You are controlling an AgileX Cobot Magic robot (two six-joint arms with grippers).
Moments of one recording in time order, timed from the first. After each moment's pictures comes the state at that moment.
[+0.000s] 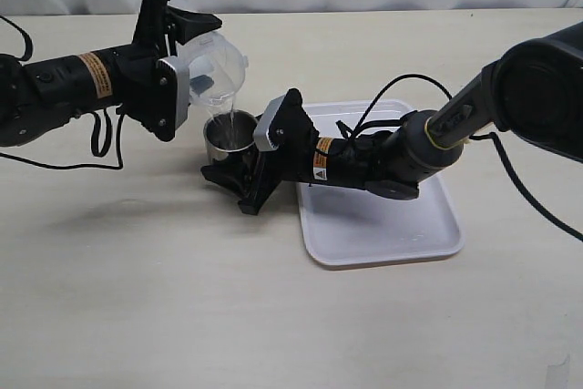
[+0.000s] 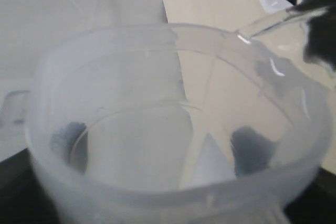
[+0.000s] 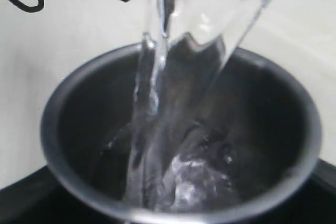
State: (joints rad) left arm -0.23 1.97 -0.88 0.76 -0.82 1.15; right arm 0.46 2.40 -1.17 -0.85 -0.99 0.30
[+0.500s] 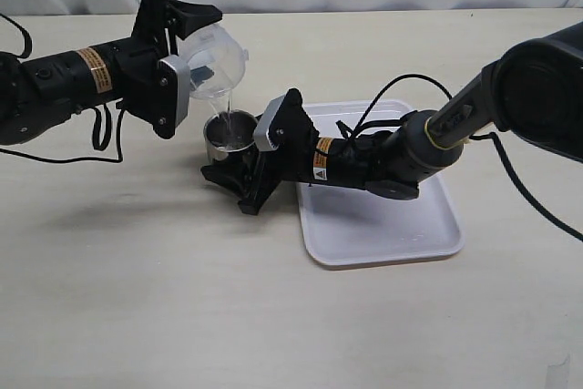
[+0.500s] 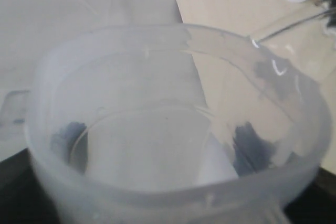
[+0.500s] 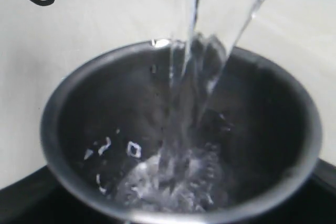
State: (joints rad) left arm -0.23 1.97 -0.89 0.73 -0.85 1.25; right arm 0.46 2.40 -1.17 -0.85 -0.99 0.30
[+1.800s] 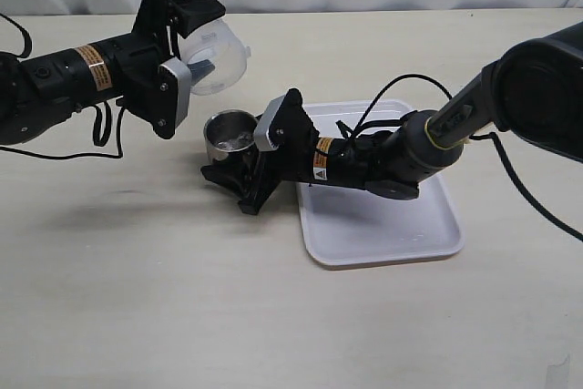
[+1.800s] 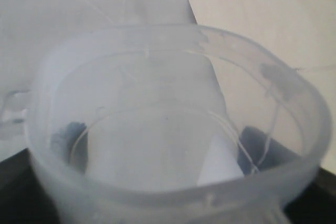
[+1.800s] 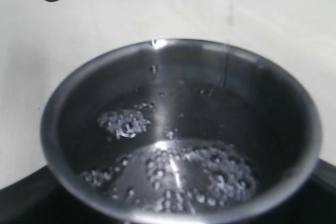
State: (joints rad) left arm -0.23 1.97 -0.89 0.73 -0.90 1.33; right arm 0.46 2.40 -1.17 -0.85 -0.99 0.30
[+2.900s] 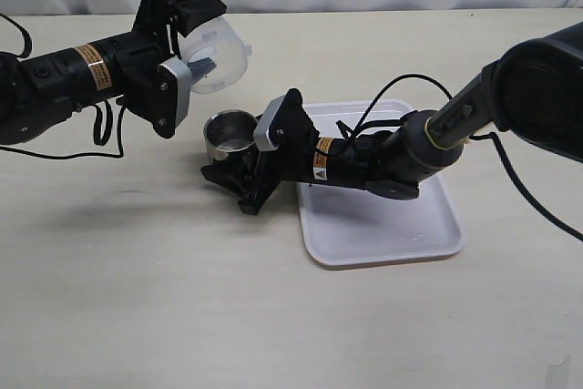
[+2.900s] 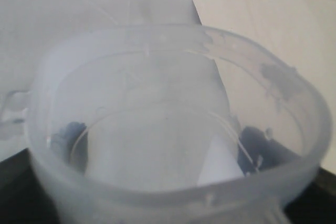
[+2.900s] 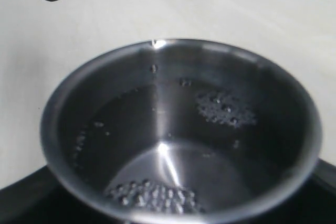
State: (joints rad) left arm -0.23 1.97 -0.89 0.73 -0.91 1.33; right arm 0.46 2.40 -1.17 -0.85 -0.99 0.30
